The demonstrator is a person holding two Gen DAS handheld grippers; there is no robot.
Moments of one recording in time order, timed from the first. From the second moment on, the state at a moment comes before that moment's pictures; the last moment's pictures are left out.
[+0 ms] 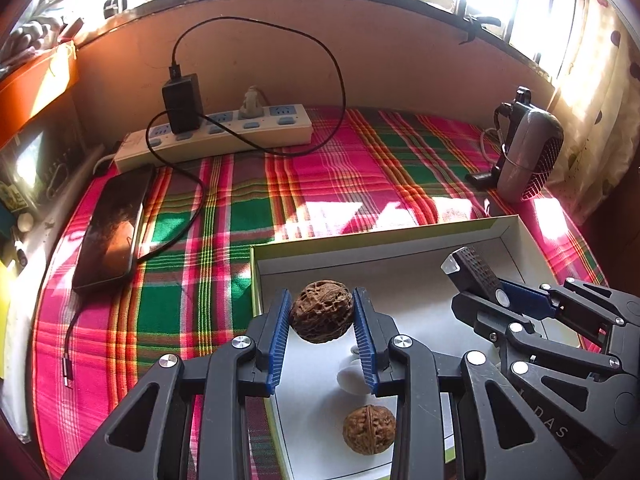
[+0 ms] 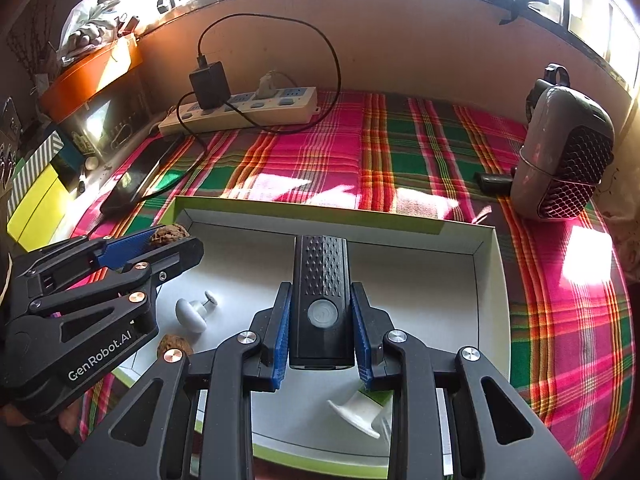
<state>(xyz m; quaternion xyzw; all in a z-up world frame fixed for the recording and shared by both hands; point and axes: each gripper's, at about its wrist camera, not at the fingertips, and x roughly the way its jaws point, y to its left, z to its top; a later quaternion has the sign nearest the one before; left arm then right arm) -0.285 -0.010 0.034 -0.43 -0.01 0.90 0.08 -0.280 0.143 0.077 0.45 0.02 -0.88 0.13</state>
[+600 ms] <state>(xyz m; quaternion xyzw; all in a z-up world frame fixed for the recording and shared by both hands) -0.297 -0.004 0.023 -0.43 0.01 0.90 0.08 -0.297 0.129 0.060 0.46 0.04 -0.88 0.14</state>
